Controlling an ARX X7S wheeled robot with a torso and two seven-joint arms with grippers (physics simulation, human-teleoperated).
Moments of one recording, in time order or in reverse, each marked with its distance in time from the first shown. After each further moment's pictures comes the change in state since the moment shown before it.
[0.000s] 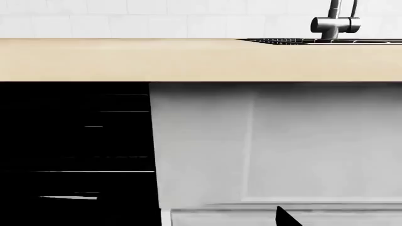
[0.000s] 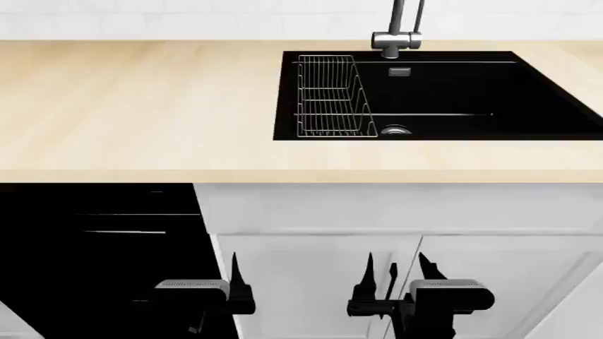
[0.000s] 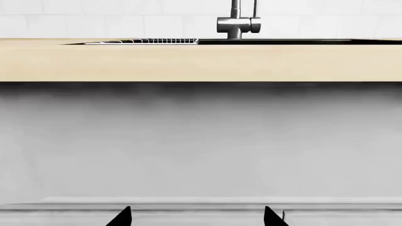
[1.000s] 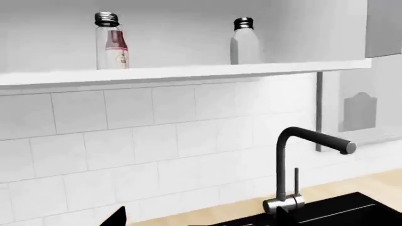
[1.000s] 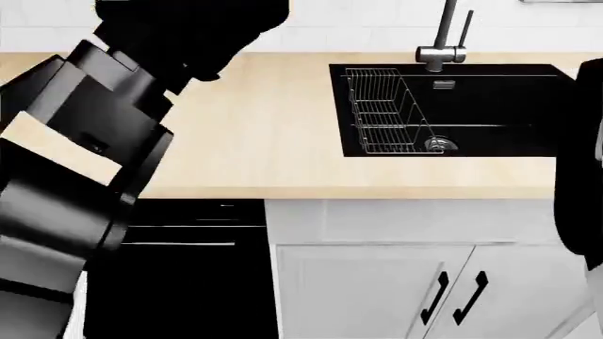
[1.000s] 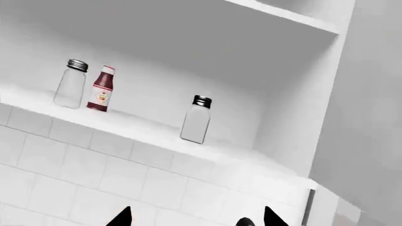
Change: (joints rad) left arm -1.816 -0.004 0.978 -0.828 -1.128 -0.409 -0.390; right arm 1.850 0.201 -0.175 0.757 -0.089 0.659 -0.305
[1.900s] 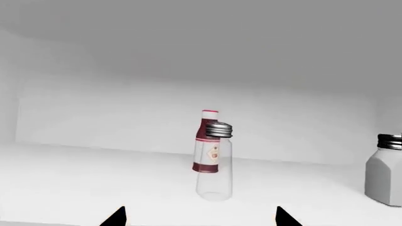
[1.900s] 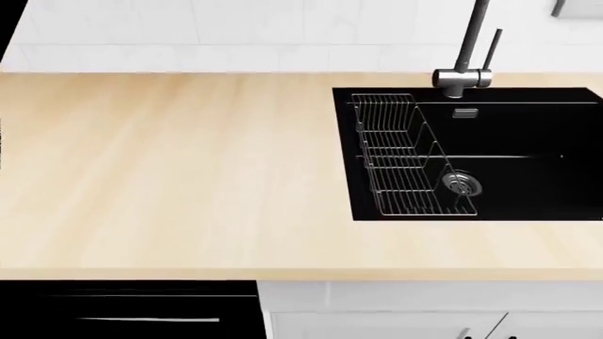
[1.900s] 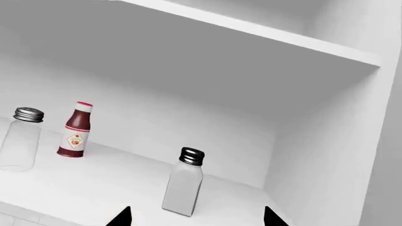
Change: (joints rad) left arm -0.428 0.004 0.618 -0.377 -0.651 0.173 -0.009; right arm 0.491 -0.032 0.075 0.520 -0.152 -0.062 -0.150
